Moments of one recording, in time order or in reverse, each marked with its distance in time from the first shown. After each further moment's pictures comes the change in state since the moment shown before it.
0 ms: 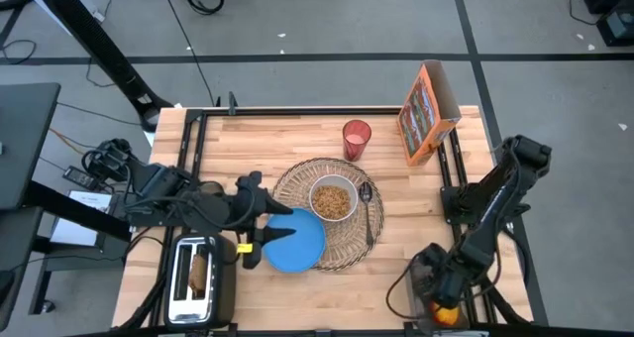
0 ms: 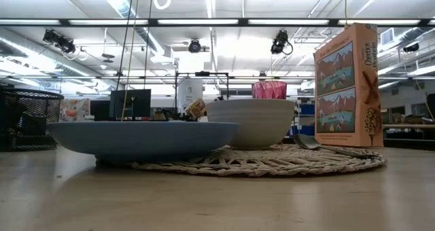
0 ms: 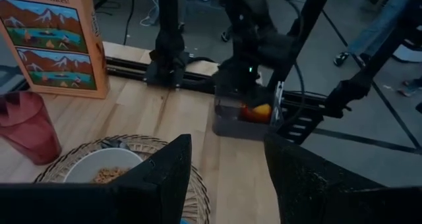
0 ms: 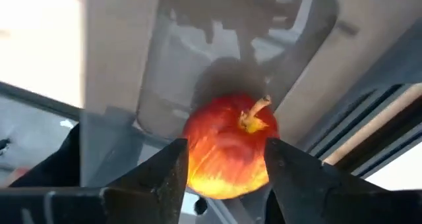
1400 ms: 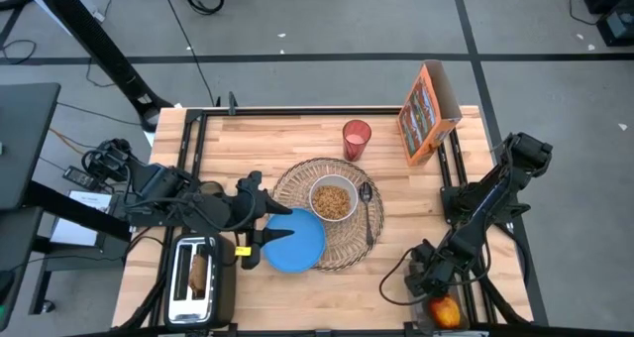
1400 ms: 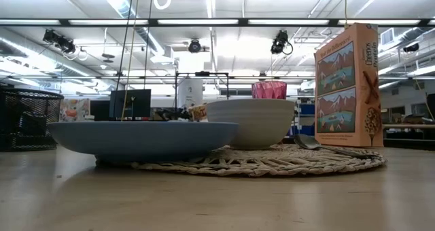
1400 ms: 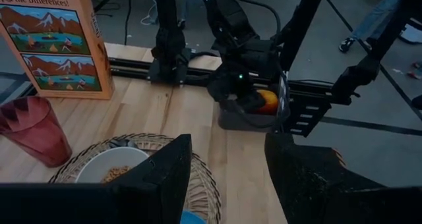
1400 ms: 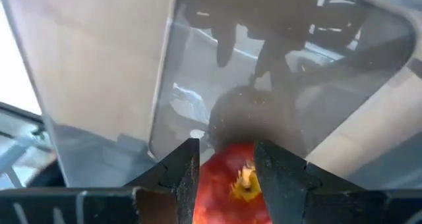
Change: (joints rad) left arm 0.000 0.000 0.000 -0.025 0.001 0.053; right arm -0.062 -0.025 -0.248 0.355 -0.012 -0.004
